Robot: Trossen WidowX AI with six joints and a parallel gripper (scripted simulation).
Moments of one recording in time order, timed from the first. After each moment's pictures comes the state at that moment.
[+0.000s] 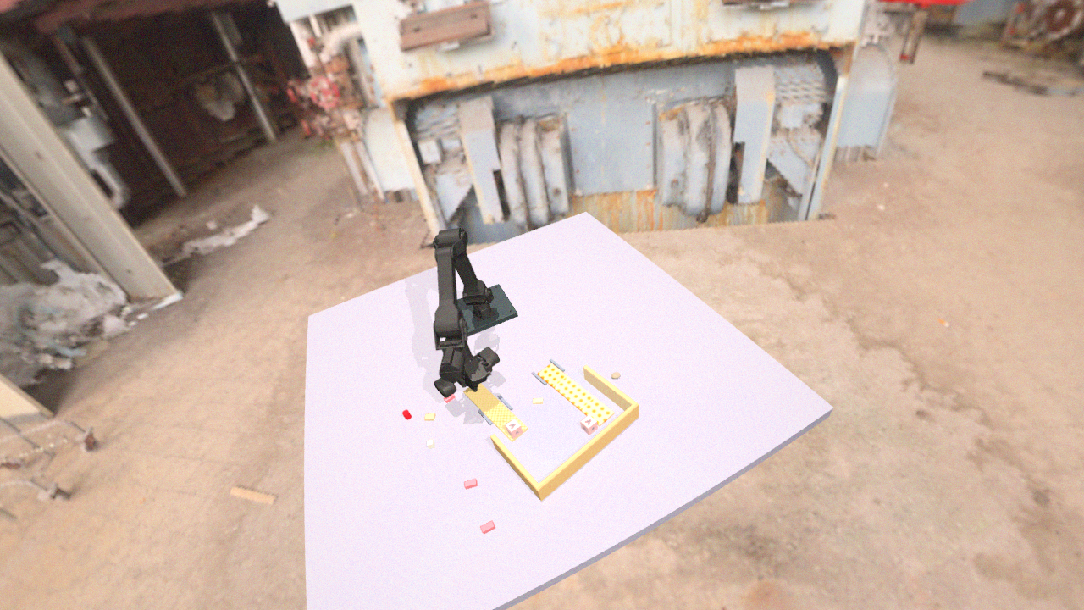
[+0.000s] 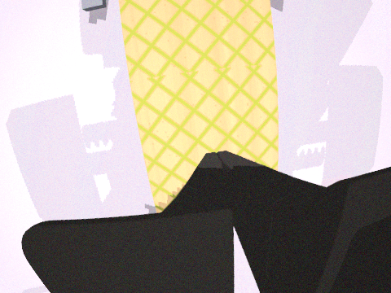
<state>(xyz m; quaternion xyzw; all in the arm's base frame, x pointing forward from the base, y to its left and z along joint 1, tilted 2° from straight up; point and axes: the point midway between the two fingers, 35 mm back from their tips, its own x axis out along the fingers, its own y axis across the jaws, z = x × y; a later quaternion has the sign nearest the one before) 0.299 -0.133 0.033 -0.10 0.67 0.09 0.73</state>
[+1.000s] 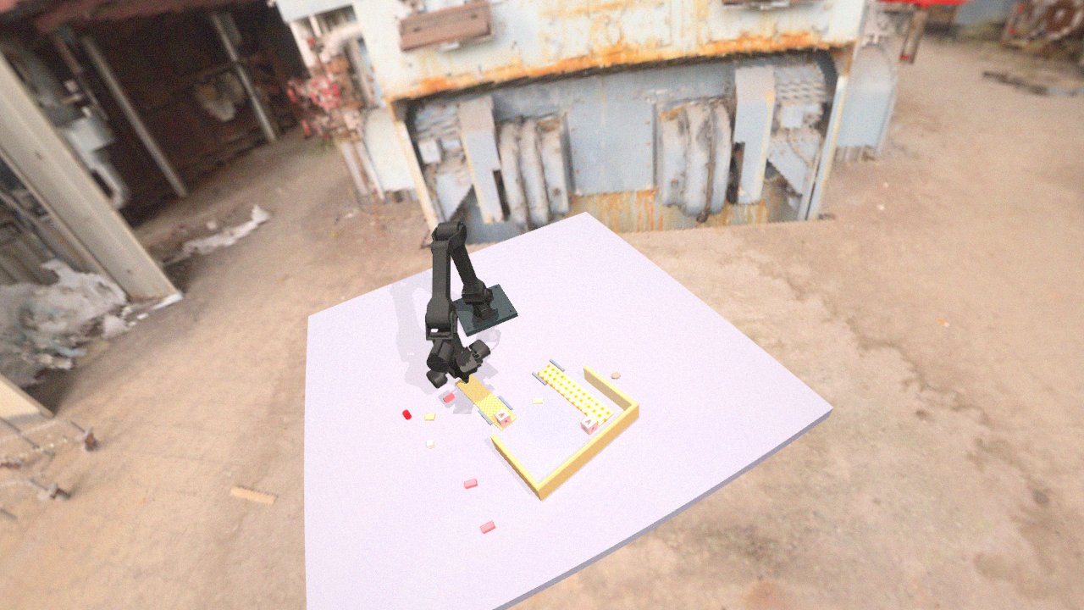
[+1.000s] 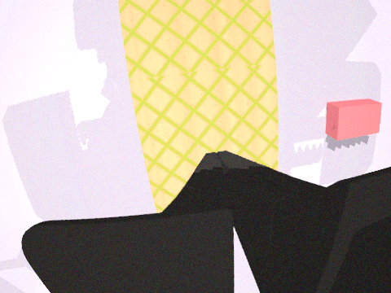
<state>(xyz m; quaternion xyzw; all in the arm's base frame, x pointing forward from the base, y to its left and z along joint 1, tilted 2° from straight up) 0.254 -0.146 0.030 -0.10 0.68 0.09 0.73</state>
